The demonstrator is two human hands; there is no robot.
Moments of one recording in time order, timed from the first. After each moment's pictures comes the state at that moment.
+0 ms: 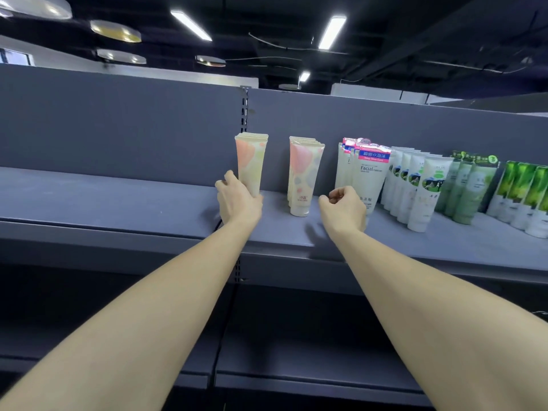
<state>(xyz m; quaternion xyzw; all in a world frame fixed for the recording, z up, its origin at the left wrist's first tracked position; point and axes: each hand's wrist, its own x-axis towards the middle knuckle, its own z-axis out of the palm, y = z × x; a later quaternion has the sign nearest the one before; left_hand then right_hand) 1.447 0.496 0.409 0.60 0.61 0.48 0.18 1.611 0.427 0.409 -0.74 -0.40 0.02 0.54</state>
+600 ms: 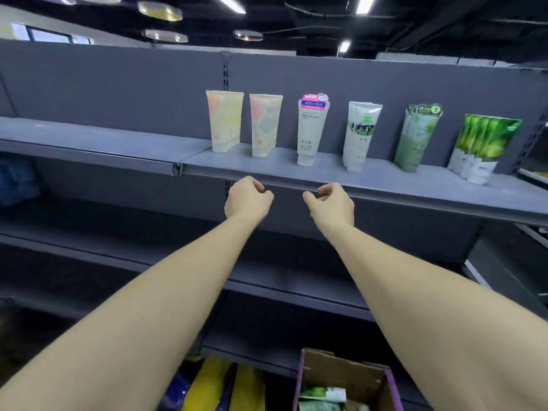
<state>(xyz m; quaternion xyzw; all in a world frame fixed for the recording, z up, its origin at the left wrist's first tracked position) 1.551 0.268 0.361 0.59 0.65 0.43 0.21 1.708 0.244 0.348 -0.70 -0.49 0.16 0.50</state>
